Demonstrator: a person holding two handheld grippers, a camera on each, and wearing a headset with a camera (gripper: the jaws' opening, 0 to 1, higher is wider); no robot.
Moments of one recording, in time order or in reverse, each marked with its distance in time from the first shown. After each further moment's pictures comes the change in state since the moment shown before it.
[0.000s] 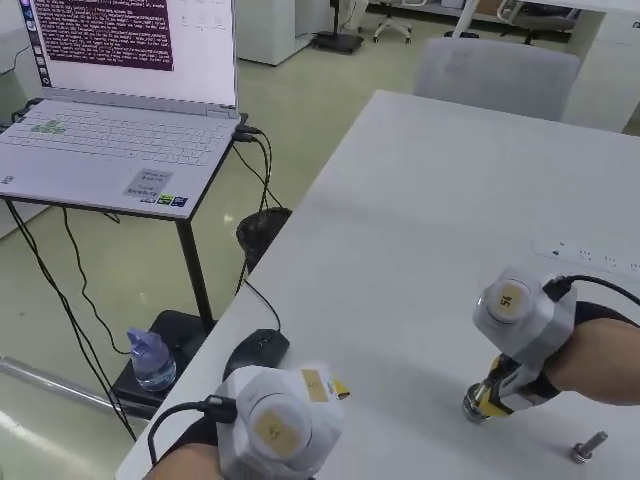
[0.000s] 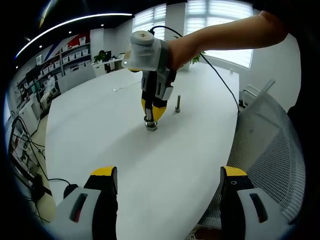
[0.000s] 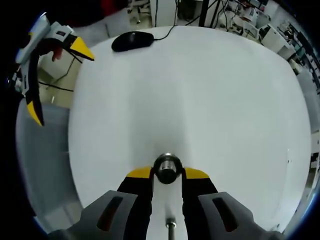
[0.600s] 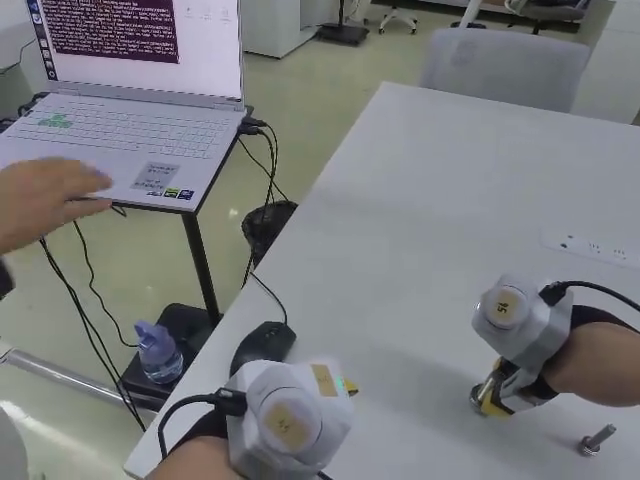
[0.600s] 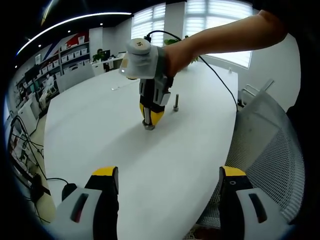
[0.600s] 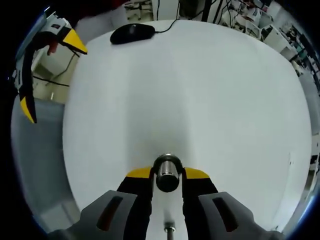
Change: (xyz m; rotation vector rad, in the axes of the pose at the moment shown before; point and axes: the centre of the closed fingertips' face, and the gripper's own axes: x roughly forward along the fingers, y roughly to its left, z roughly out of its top) left arm 0.003 -0.004 -0.001 -0.001 0.007 -0.012; right arm 0.014 -0.002 -0.005 -0.017 0.020 -0.007
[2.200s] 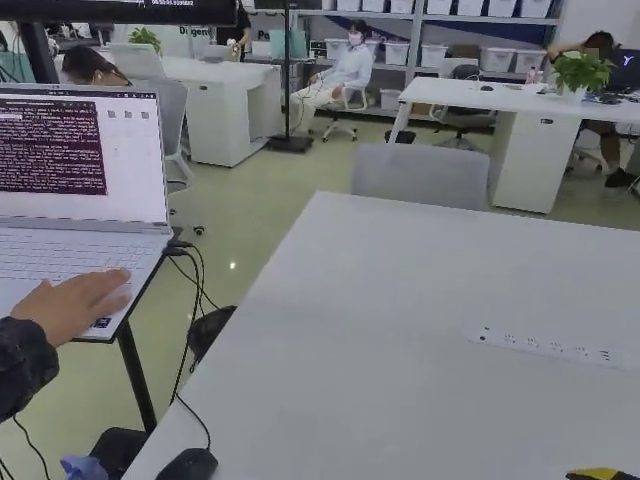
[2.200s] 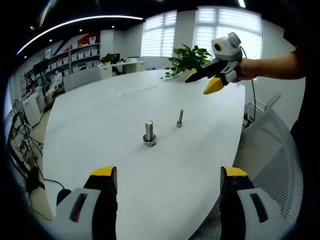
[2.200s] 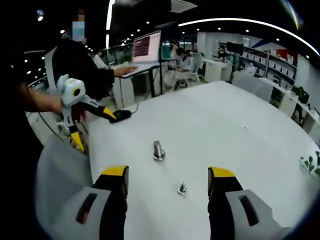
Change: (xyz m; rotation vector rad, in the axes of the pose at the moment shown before) left arm 0.014 -0.002 0.037 -0.084 -0.077 0.049; right arm -0.155 0.029 -0.093 0.442 -0.764 -0.229
